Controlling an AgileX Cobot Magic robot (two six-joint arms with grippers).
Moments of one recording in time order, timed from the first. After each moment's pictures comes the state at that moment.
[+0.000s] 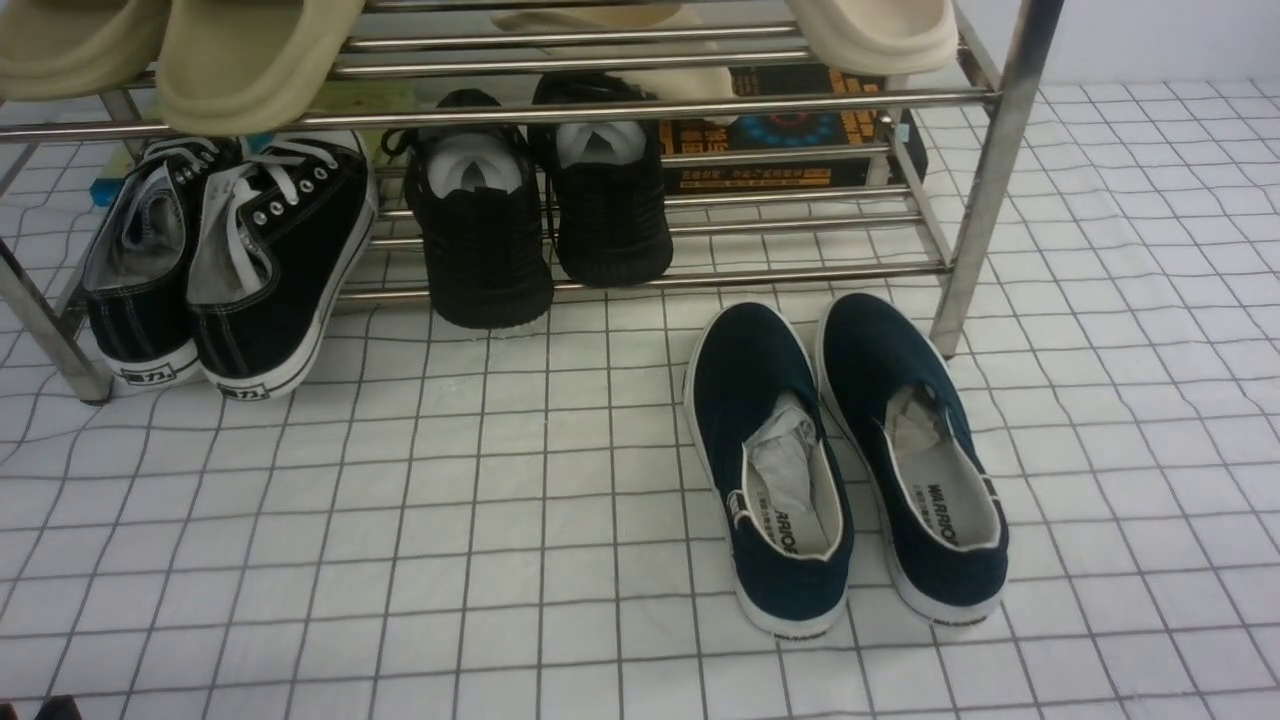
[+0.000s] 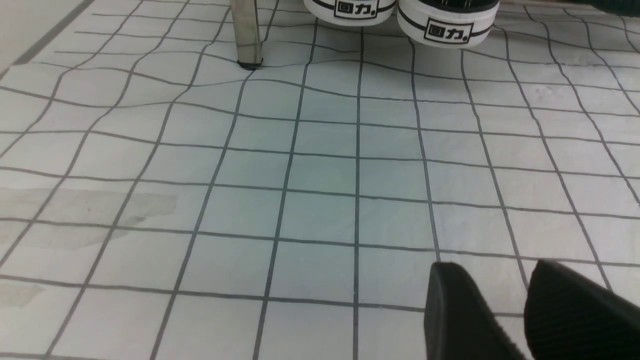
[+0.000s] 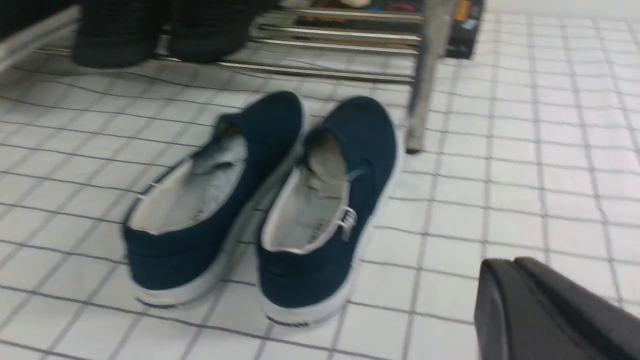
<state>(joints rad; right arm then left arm) 0.23 0.21 -0.18 0.01 0.34 0.08 -0.01 -0.01 0.03 0.15 0.38 -0.20</state>
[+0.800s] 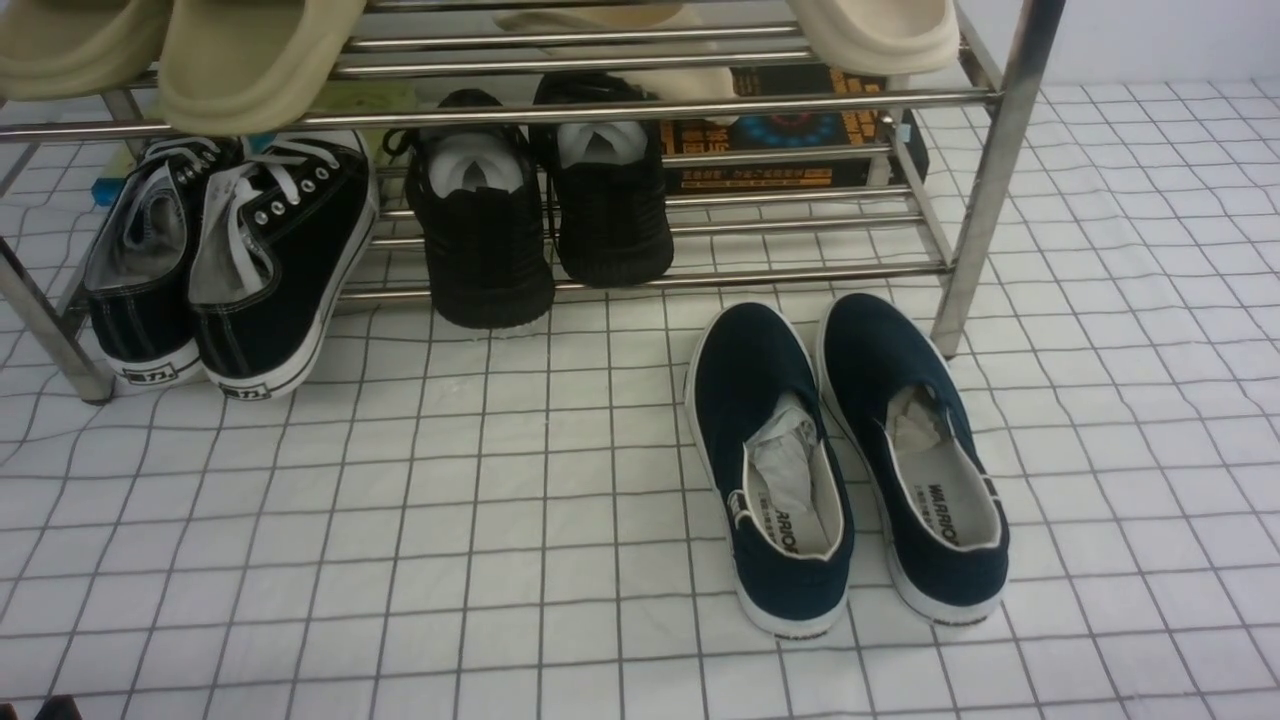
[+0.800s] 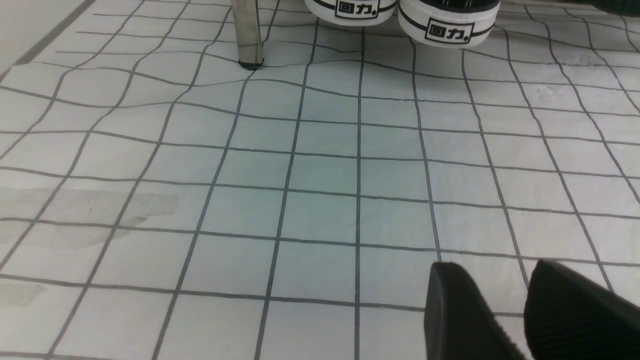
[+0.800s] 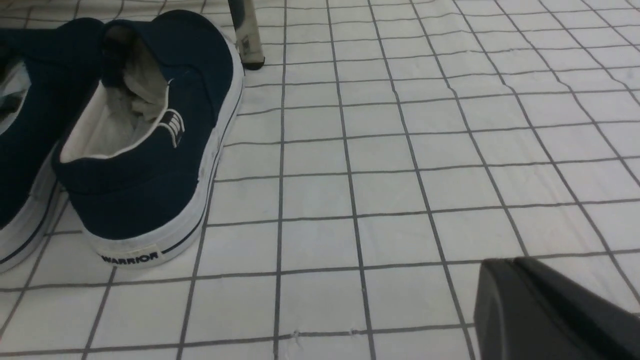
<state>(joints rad) 0.01 -0.01 0.01 0.01 0.40 0.07 -0.01 -0.01 0.03 0.16 0.38 -0.20</state>
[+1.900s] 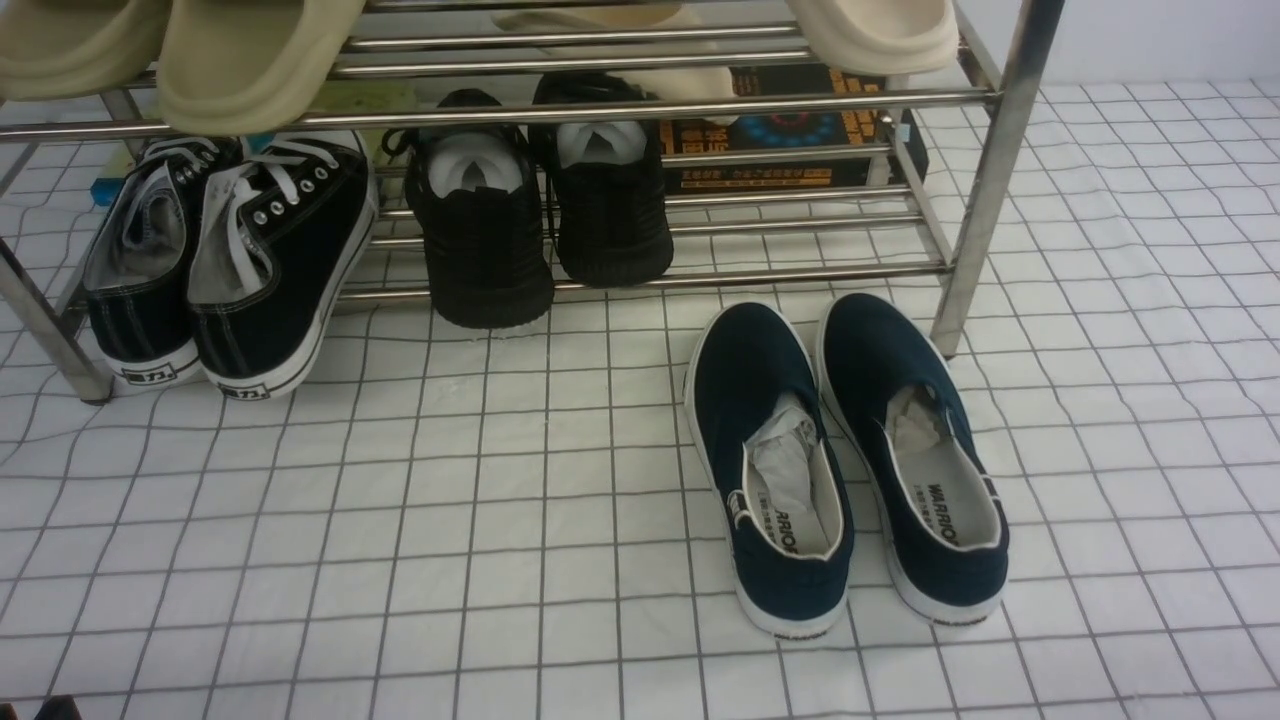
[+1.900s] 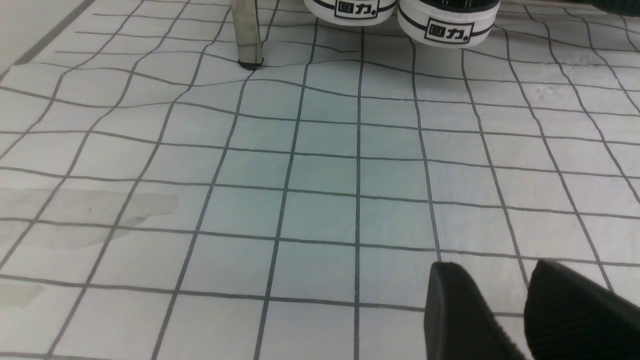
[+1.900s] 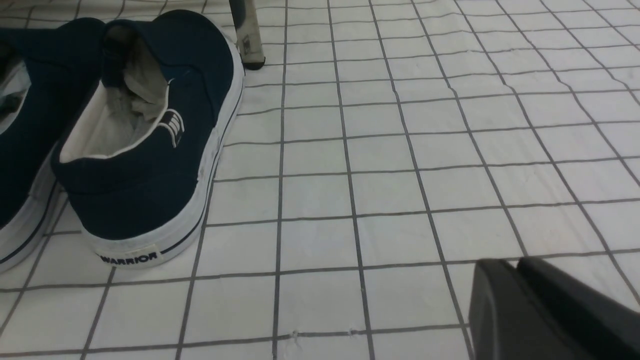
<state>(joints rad) 0.01 -0.01 0.01 0.01 0.40 0.07 -0.01 -0.01 0.03 0.16 0.38 -0.20</state>
